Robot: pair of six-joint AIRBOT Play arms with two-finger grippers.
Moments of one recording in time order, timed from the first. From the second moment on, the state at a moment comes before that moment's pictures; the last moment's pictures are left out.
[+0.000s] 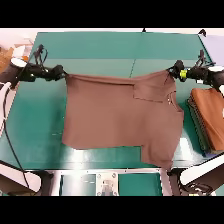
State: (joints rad) left arm 0.14 -1.74 1.50 0.68 -0.93 -1.11; right arm -0.35 -1.84 1.56 -0.52 0.89 1.20
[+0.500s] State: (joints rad) left arm 0.15 -1.77 1.59 0.71 -0.95 -1.15; right arm -0.36 -1.89 1.71 -0.59 0.98 1.23
